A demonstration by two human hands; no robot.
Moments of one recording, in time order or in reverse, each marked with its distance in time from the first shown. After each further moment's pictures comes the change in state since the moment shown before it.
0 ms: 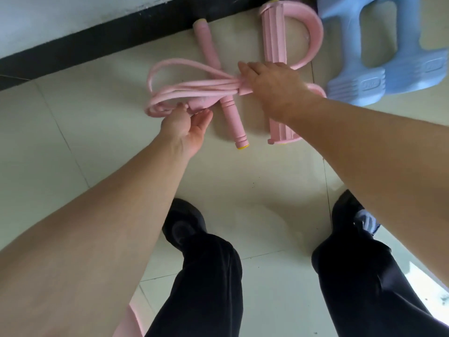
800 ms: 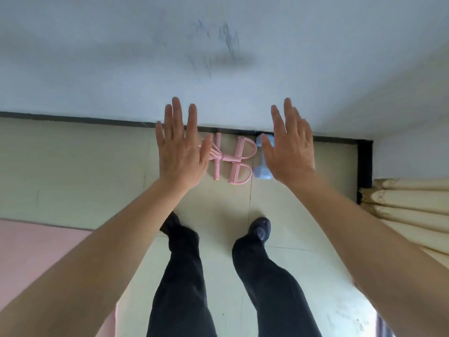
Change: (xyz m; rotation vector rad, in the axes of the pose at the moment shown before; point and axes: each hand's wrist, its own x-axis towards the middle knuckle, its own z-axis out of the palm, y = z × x) left_hand -0.539 0.059 0.022 1.584 0.494 1.417; right_hand -0.343 0.026 -0.423 0.180 0.502 0.091
